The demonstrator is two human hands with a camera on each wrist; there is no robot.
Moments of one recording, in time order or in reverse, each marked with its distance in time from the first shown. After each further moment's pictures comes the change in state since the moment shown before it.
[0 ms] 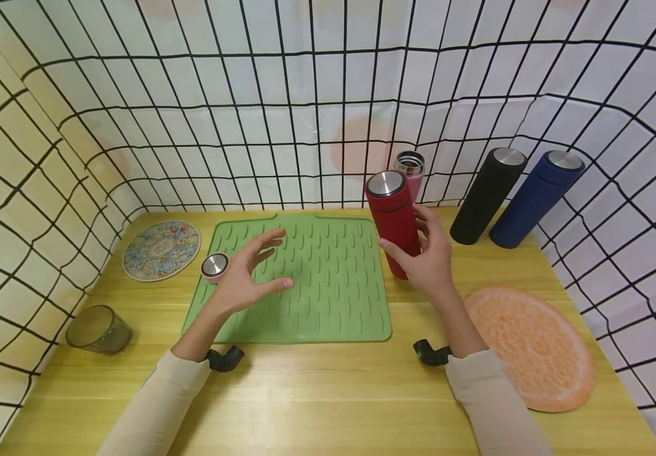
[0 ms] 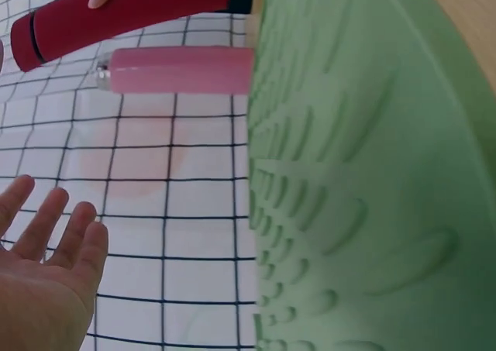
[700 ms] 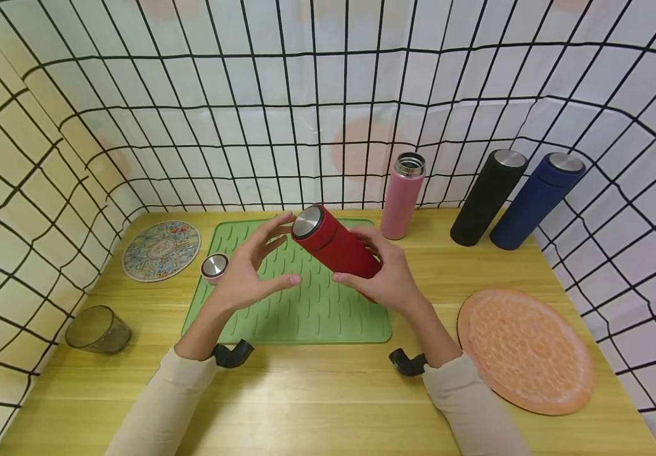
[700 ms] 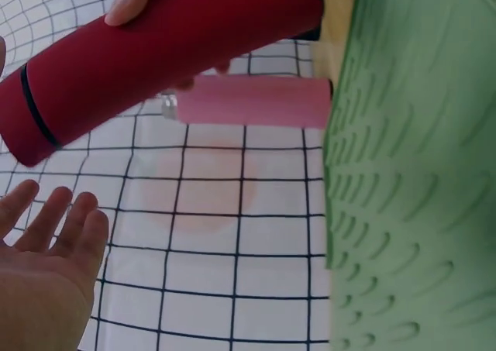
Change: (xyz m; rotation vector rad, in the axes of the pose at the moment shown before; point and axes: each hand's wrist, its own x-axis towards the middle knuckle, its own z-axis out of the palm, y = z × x) left_hand 0.017 0.042 0.004 -0.135 -0.007 0.139; right_hand -0.019 -0.025 0.045 0.013 -0.354 -0.089
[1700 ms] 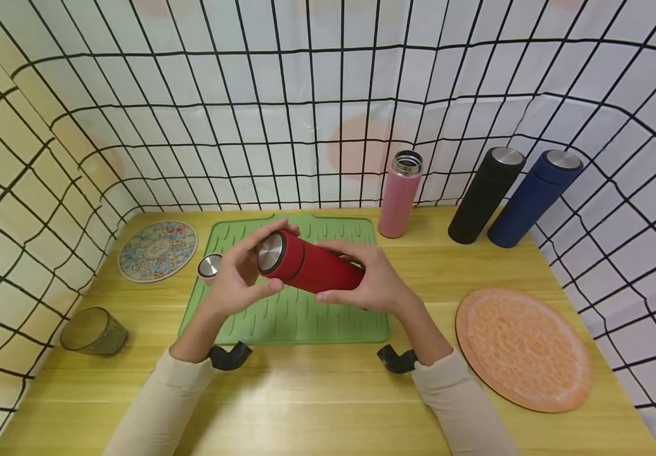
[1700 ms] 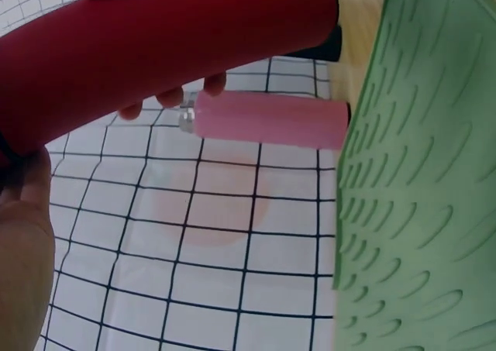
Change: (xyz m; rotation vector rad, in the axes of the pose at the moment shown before) left_hand -0.001 0.008 0.000 -0.320 -0.111 0.203; right_hand 0.005 -0.023 0.006 0.067 -0.248 -0.096
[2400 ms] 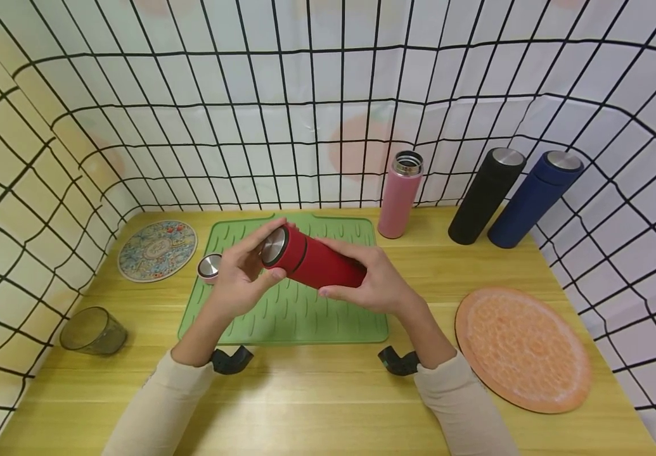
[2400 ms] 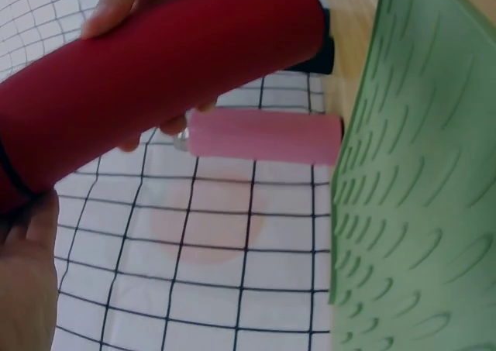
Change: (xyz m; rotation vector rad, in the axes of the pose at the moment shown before) left_hand -0.002 0.000 0.007 0.109 0.138 -0.030; right_hand 0.001 -0.005 -0.003 -0.018 -0.023 -0.027
